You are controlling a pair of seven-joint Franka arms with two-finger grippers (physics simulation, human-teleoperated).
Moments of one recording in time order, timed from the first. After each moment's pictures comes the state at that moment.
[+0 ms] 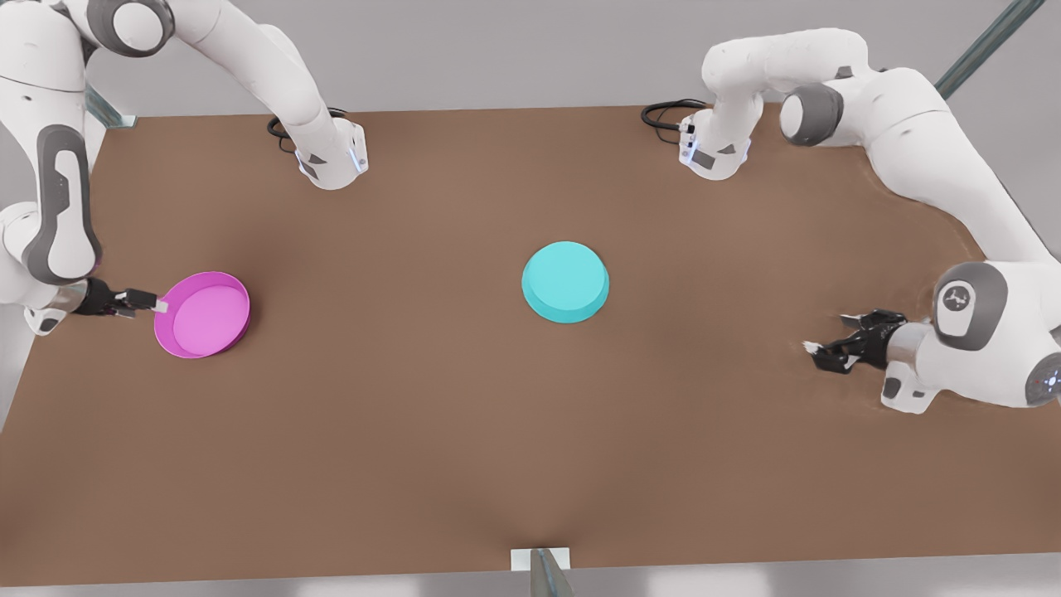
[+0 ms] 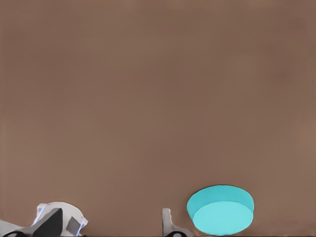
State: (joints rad) left arm 0.18 0.78 -0.04 -0.76 -0.19 1.08 -0.24; right arm -1.10 0.44 0.49 -1.90 -0.02 2.01 -0.61
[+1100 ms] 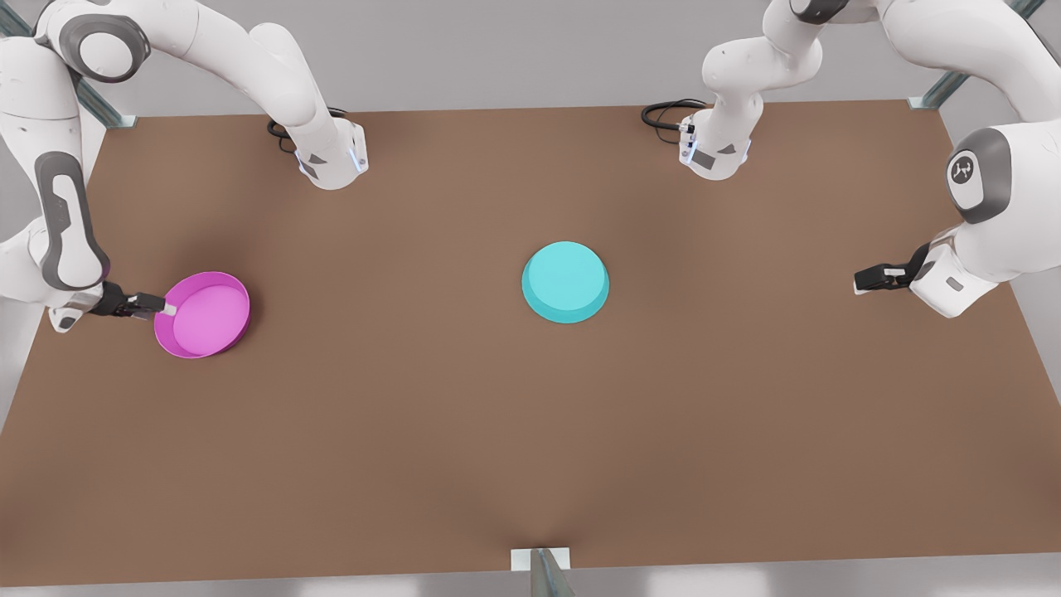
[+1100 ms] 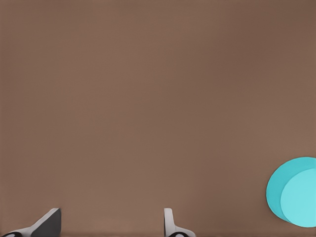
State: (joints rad) left arm 0.13 0.20 -0.05 -1.45 0.02 1.48 0.08; right arm -1.20 0.64 0.48 -1.90 -0.07 2.16 -0.68
